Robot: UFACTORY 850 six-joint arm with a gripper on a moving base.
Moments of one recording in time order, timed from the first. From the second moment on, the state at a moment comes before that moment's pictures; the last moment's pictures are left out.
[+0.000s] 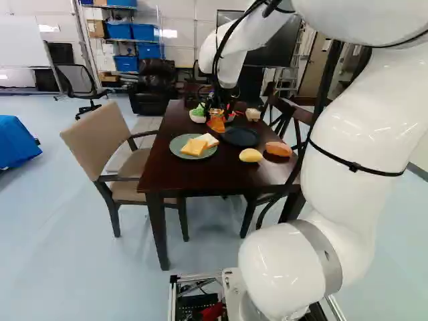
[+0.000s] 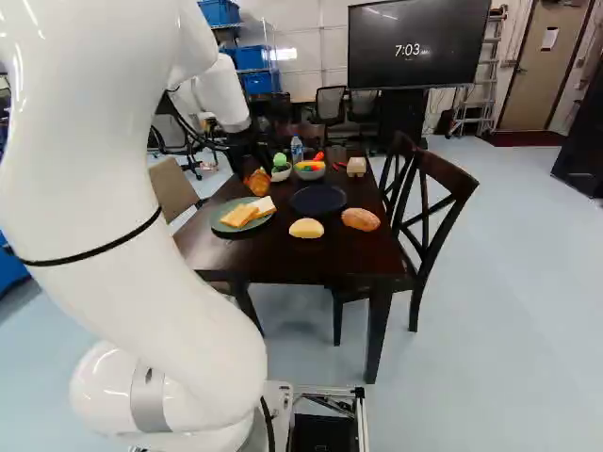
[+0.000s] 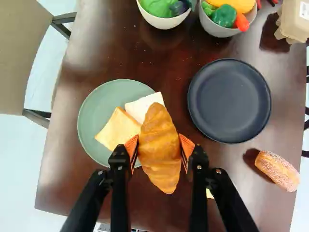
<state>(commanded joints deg) 6.6 -6.4 -63.8 -2.4 -31.9 0.0</state>
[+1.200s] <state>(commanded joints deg) -5.2 -9.2 -66.9 -2.4 -31.9 0.0</state>
